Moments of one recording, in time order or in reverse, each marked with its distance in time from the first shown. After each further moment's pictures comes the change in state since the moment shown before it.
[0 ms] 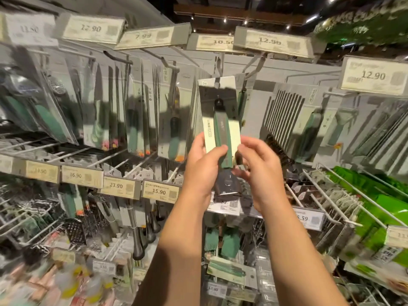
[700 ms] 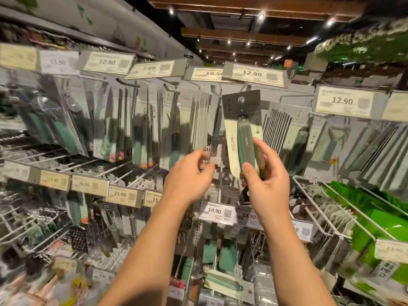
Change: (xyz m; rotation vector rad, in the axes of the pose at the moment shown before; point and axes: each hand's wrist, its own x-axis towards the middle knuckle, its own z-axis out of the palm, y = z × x) left_hand 0.003 0.021 -0.020 1.078 -0.015 0.193; right_hand -0.019 -0.007 -0.022 -0.225 0.083 -0.376
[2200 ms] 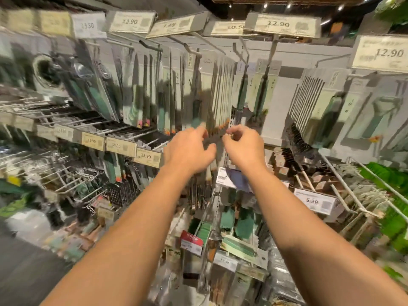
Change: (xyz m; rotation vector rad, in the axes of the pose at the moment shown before) left_hand -0.015 -0.023 -0.009 0.487 0.088 -0.080; right_hand 0.028 0.039 0.064 -0.423 -0.254 0.193
